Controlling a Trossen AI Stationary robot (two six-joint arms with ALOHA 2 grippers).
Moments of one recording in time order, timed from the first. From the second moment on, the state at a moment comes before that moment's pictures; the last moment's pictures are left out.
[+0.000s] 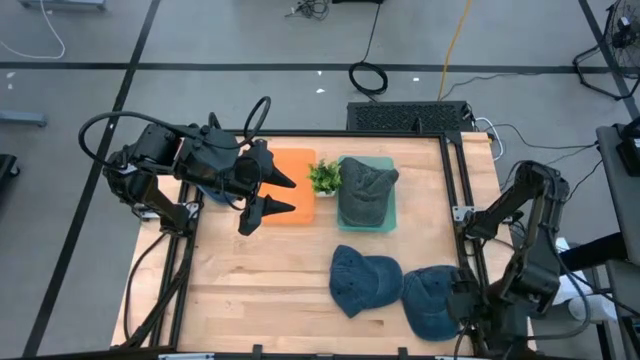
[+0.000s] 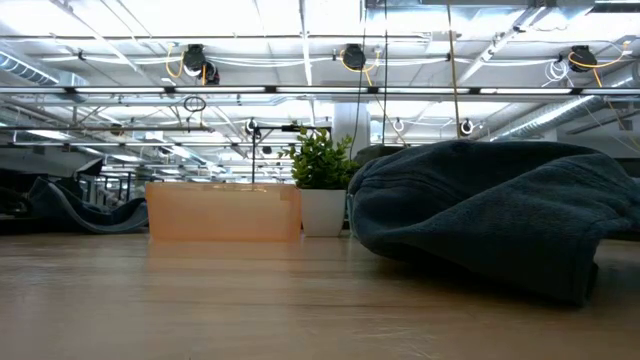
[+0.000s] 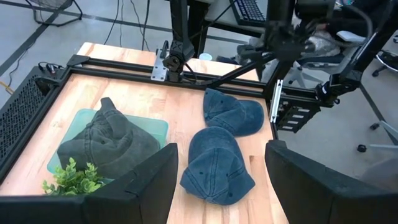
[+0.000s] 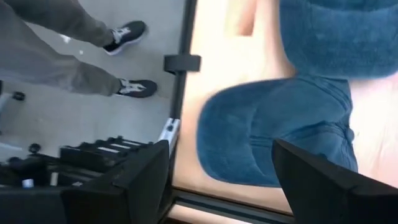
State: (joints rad) left arm -0.19 1.64 2.36 -1.24 -0.09 -0.27; right arm 1.13 1.39 1.39 -1.17 0.12 1.02
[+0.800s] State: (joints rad) left arm -0.19 1.64 2.36 -1.24 -0.09 -0.27; right arm 1.13 1.39 0.94 -0.90 0.10 1.03
